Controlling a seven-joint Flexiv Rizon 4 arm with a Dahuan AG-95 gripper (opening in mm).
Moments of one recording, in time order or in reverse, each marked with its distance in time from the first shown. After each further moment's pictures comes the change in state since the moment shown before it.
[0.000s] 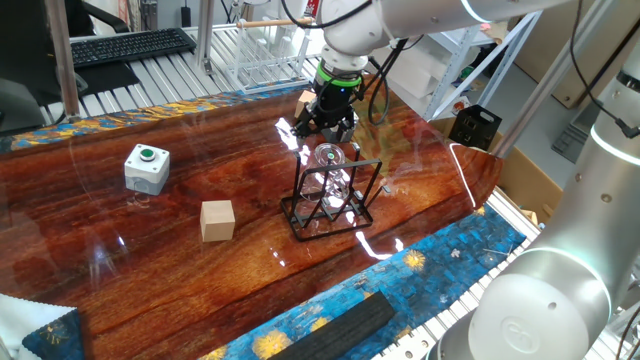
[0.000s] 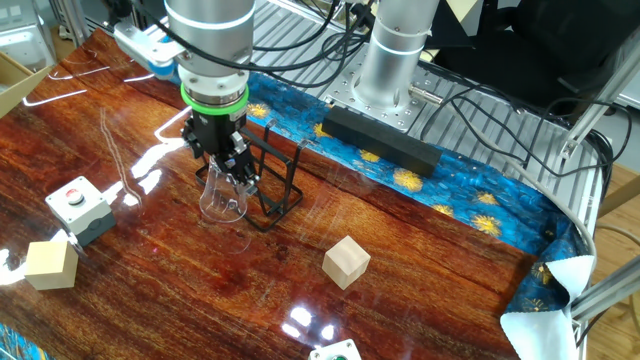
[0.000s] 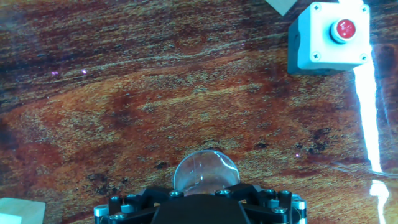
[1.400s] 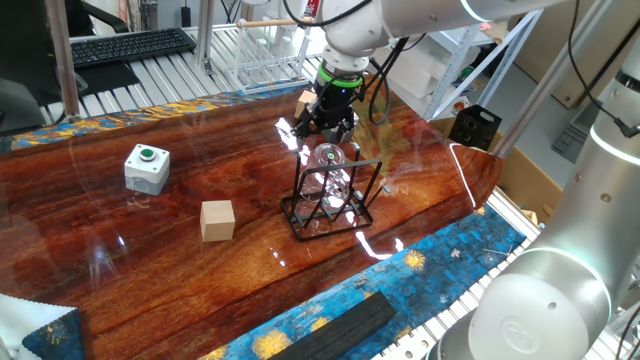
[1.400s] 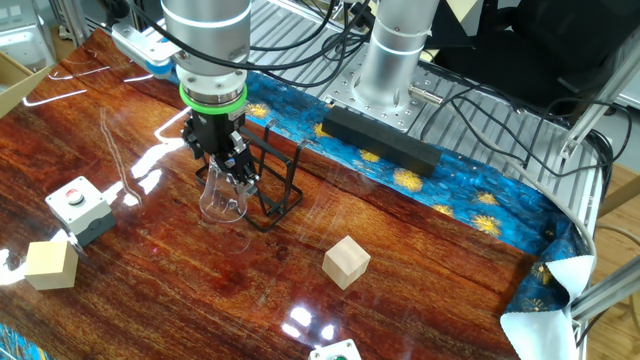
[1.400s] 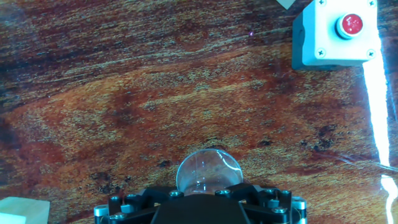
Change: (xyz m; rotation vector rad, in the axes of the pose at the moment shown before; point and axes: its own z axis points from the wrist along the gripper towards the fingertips) arm 0.000 -0.001 0.001 -0.013 -0.002 0.007
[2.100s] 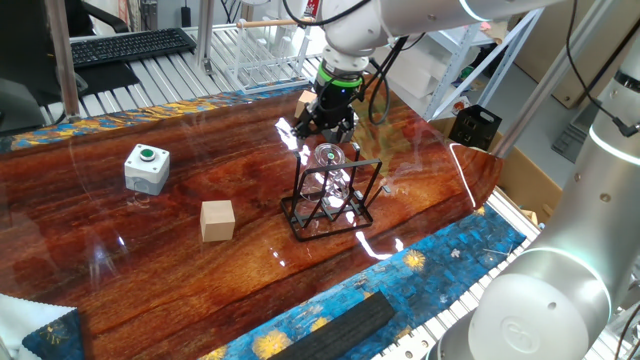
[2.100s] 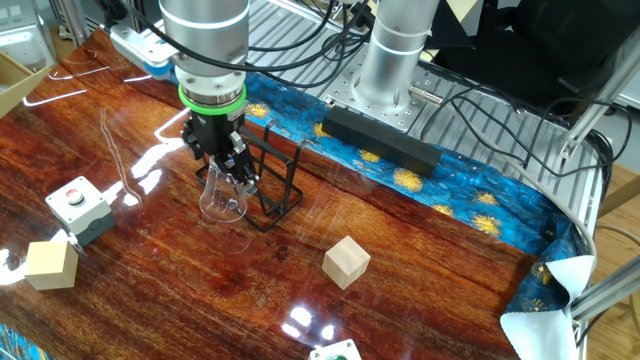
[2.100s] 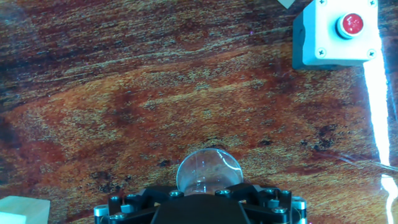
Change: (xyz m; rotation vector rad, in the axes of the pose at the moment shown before) arm 0.000 0.000 0.000 -0.008 0.003 -0.008
